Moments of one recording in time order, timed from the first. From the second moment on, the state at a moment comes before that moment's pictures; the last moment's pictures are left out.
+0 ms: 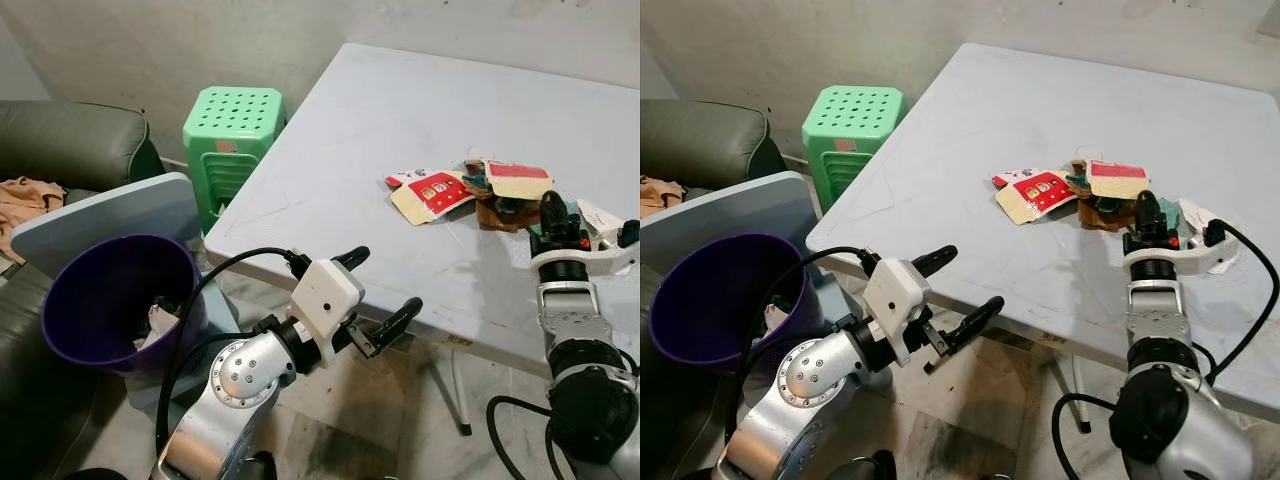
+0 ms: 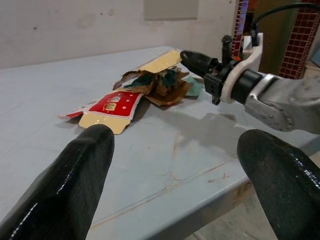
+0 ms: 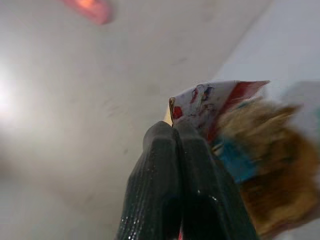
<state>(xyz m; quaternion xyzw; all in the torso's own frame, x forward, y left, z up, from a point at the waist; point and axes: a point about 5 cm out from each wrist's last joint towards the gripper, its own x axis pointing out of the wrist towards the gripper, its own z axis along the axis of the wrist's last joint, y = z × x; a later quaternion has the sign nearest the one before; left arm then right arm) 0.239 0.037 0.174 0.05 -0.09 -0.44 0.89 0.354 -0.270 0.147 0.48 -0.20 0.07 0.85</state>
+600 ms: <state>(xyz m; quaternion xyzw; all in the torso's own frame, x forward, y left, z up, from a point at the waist) 0.281 0.067 0.180 0.04 -0.11 -0.34 0.93 0.296 -0.205 0.179 0.32 -0.18 0.25 0.90</state>
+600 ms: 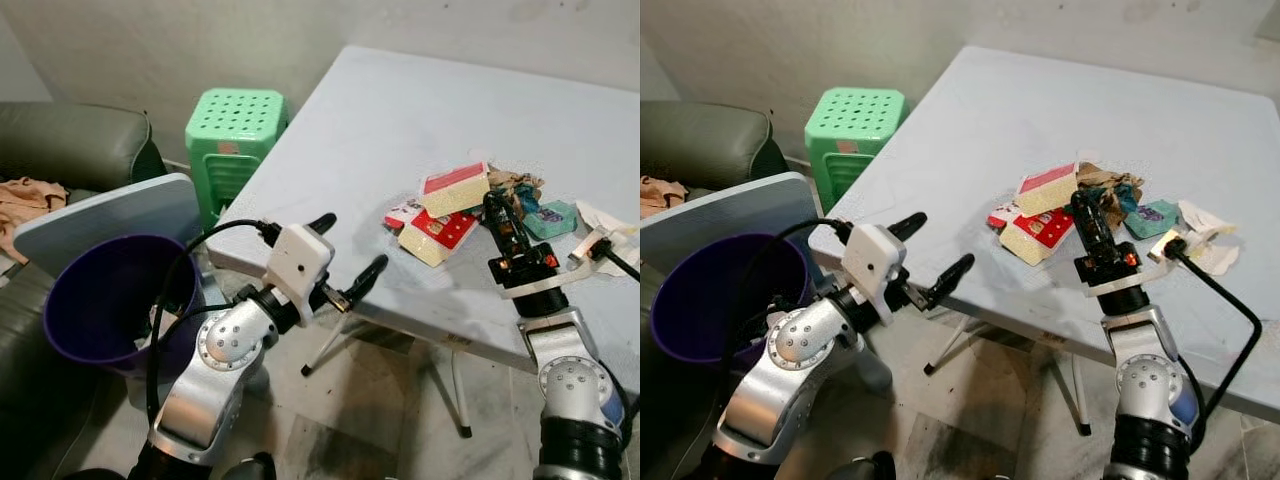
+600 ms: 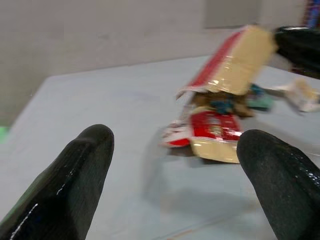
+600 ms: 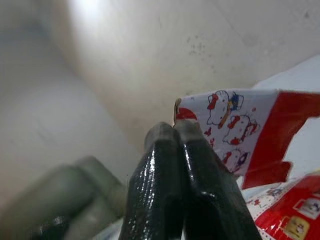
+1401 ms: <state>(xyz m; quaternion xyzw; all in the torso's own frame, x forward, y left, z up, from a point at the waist) 0.314 0.129 0.190 -0.01 -0.12 -0.13 0.98 0.278 -0.182 0.196 0.06 -0.19 0.10 0.98</state>
